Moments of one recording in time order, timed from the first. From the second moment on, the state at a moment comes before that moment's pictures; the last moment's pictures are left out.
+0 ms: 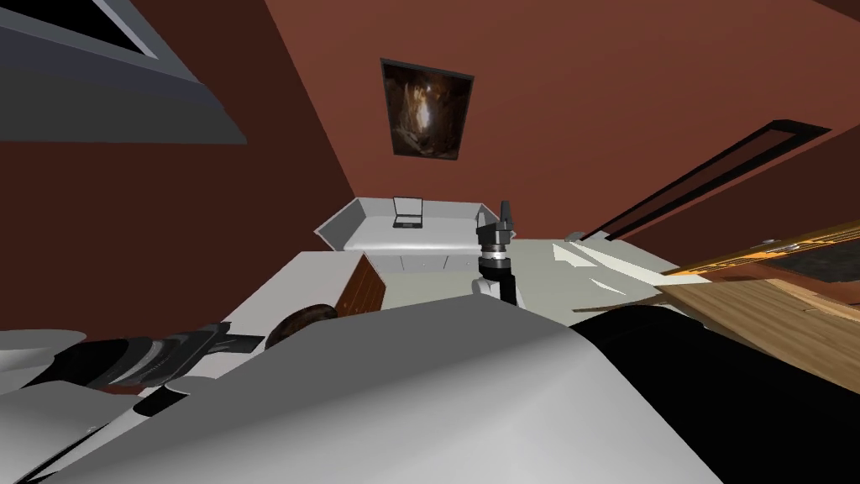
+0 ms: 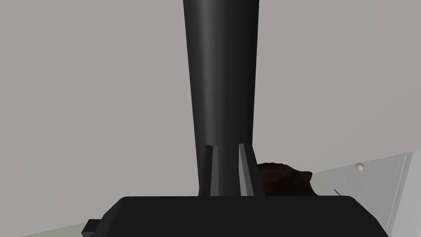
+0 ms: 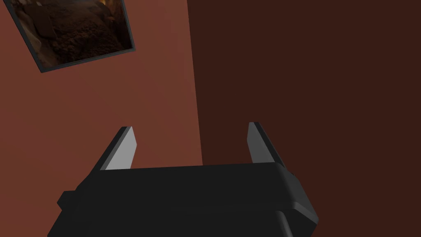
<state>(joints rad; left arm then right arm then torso) -0.06 0.64 1.13 -1.28 0.34 1.76 1.84 0.49 -0.05 0.00 -2.37 -0.01 -0.41 -0.13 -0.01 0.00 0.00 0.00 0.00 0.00</state>
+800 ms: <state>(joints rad) -0.03 0.67 1.06 -1.30 0.25 1.85 1.96 0.49 -0.05 0.00 -2.37 -0.01 -0.41 -0.13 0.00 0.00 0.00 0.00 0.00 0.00</state>
